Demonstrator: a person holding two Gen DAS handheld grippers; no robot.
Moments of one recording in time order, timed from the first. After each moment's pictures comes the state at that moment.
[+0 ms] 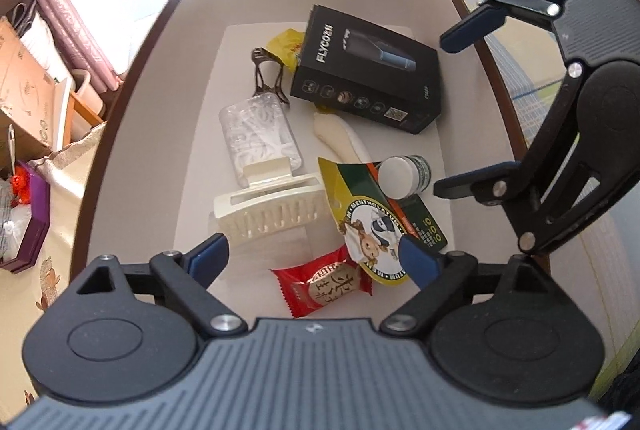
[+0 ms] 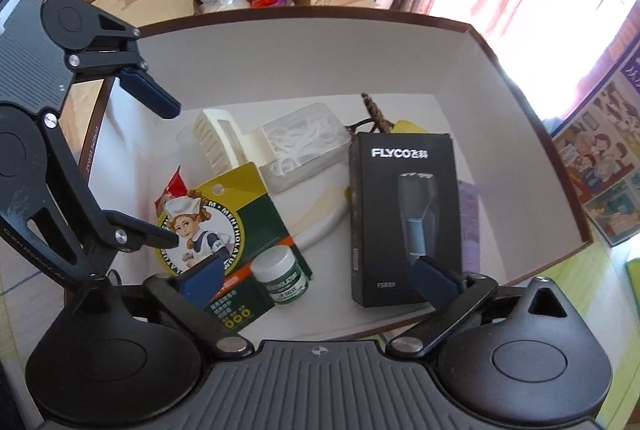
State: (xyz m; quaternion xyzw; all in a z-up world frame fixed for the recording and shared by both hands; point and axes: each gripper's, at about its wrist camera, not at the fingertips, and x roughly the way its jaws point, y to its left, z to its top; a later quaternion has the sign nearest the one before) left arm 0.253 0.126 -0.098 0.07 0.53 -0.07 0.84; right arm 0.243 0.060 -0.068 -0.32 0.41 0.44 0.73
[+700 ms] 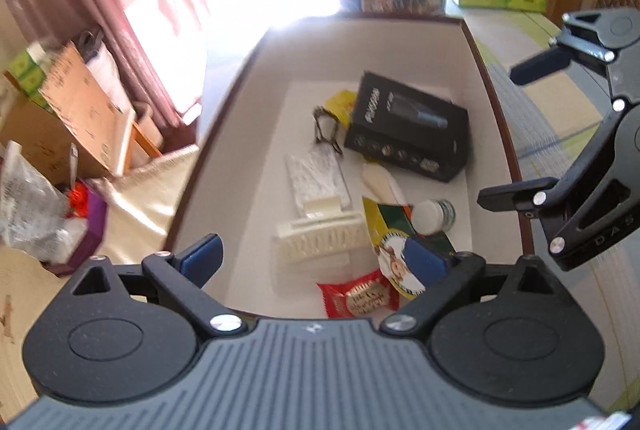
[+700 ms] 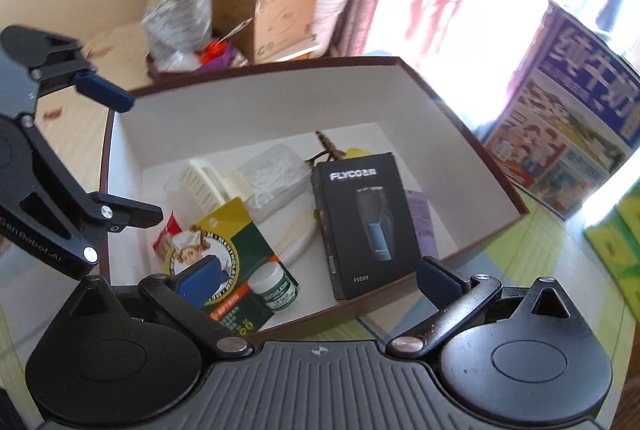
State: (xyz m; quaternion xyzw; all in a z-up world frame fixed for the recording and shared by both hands) left arm 0.215 0.126 -0.050 0.09 0.45 0.02 0.89; right arm 0.209 0.032 -0.029 -0.25 0.37 0.38 0.81
